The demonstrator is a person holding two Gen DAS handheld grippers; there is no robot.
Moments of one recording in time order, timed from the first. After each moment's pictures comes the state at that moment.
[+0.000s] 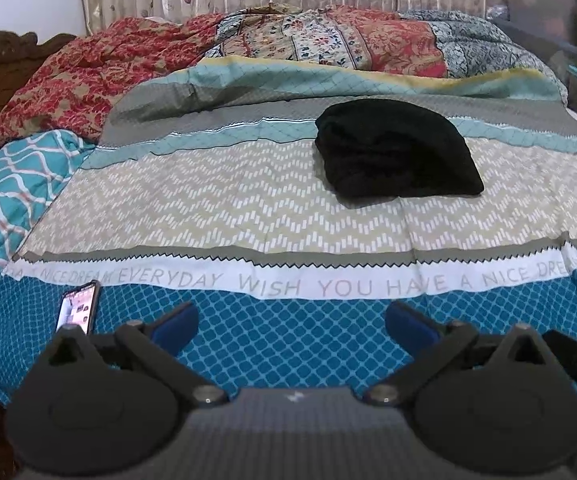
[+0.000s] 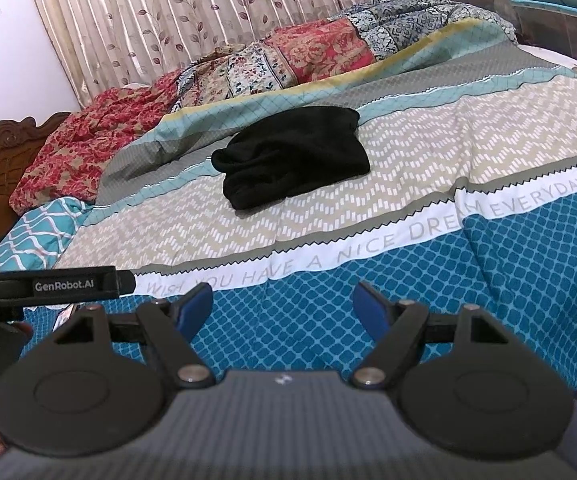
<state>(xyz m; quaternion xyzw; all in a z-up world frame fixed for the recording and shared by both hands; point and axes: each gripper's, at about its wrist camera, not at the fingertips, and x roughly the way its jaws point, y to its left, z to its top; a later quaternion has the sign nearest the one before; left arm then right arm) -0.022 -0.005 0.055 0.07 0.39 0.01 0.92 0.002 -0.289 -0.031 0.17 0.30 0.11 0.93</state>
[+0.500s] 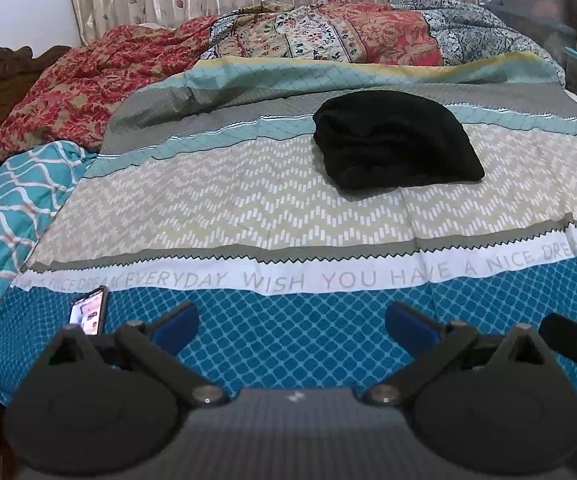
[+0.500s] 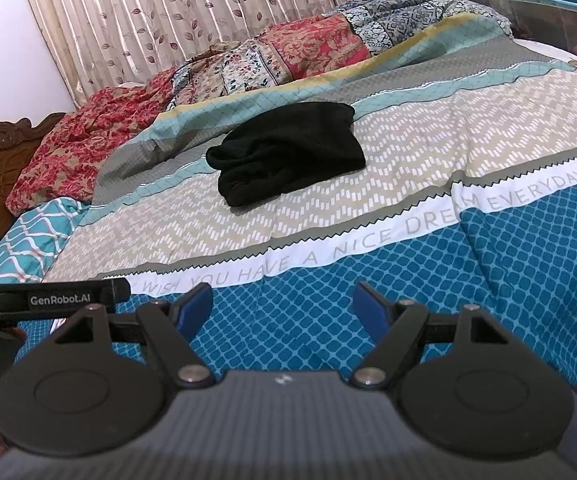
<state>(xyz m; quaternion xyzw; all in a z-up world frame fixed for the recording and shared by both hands) -0.024 -0.009 0.055 0.09 0.39 0.02 0.91 0.004 -0.290 -0.033 0.18 0.30 0.10 0.93</state>
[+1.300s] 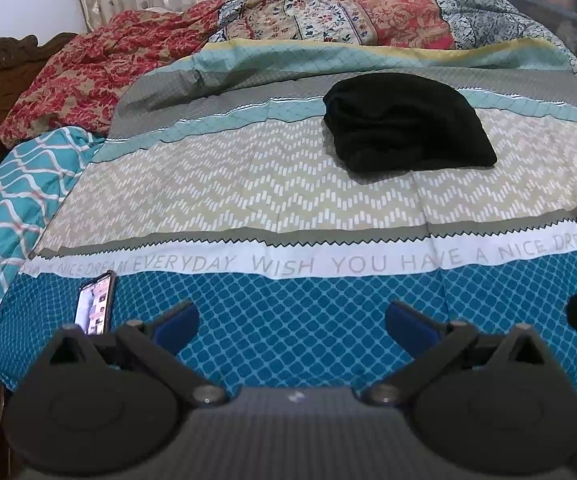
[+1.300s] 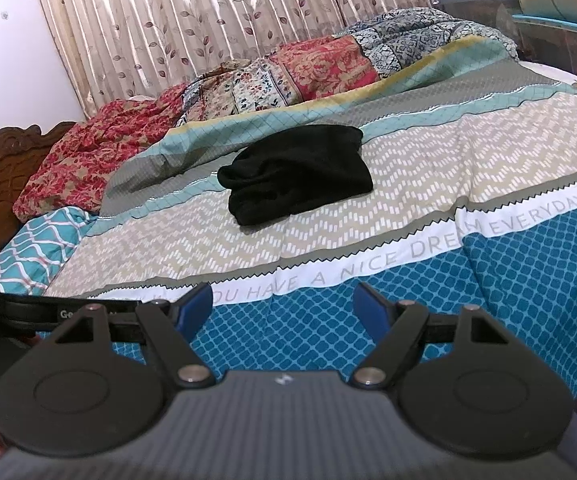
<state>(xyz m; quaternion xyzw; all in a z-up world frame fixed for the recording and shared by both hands) -0.021 -0.008 0.052 0.09 0.42 0.03 0.90 -0.001 -0.289 -0.023 0.17 0.27 0.11 0.94</state>
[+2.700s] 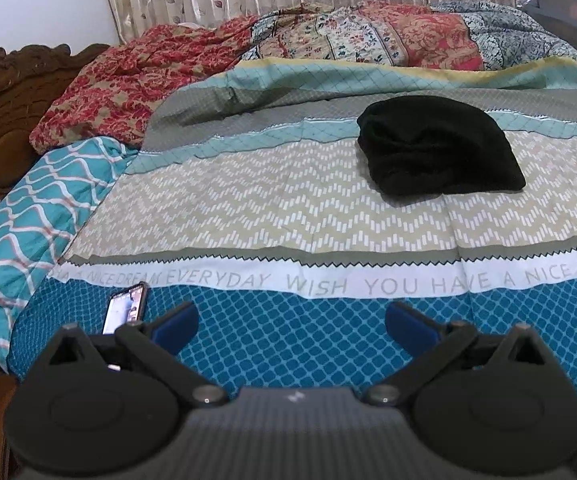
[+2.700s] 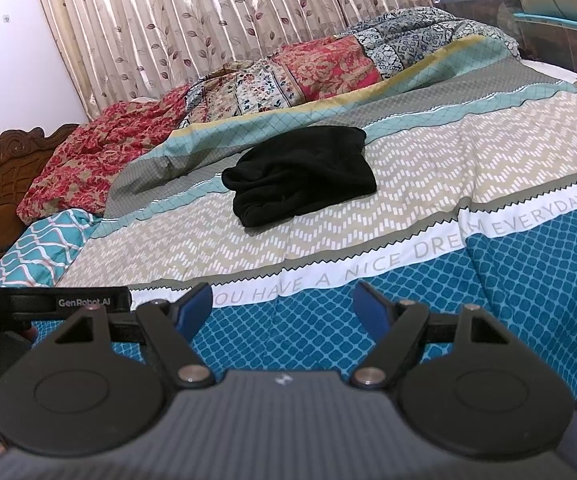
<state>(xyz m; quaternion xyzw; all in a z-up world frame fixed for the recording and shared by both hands) -0.022 -0.001 0.060 0.10 0.39 0.08 0.91 -0.001 -0.291 -0.019 0.18 0.27 0.11 0.94</state>
